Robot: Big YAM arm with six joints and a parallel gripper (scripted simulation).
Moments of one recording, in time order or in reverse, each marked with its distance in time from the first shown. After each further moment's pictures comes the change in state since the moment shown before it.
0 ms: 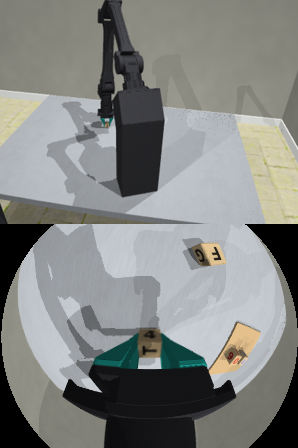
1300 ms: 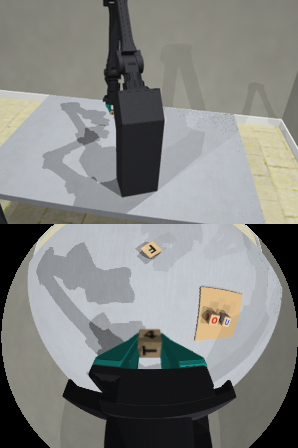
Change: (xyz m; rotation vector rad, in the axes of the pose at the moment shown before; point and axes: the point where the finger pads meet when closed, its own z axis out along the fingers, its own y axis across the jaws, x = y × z) arm 0.007 -0.034 -0.087 -0.016 0.026 0.222
